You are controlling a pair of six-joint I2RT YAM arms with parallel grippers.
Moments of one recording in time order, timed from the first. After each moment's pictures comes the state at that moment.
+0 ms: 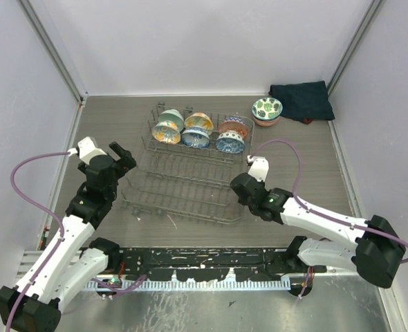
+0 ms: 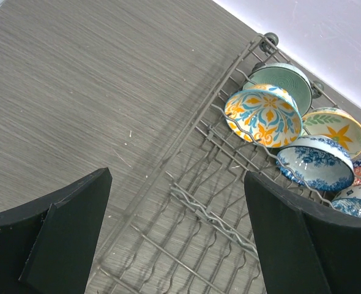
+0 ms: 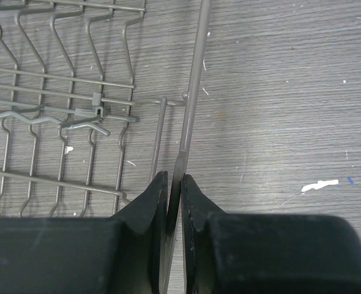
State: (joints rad) left arm -0.36 0.74 0.63 -0.24 -0.55 -0.62; right arm 0.88 1.09 0.62 -0.43 0.58 0.77
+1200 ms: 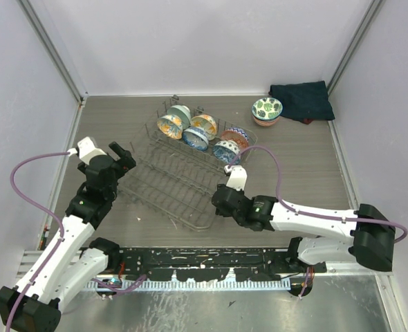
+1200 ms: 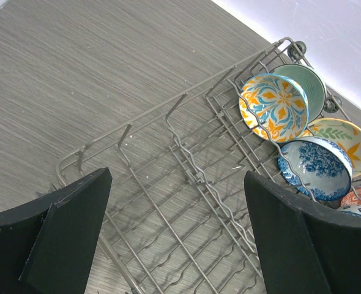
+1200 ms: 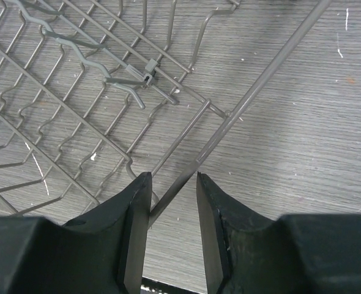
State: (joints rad) left arm -0.36 0.74 0.63 -0.24 -0.56 -0.62; right arm 1.14 1.20 0.71 -0.40 0.56 0.90
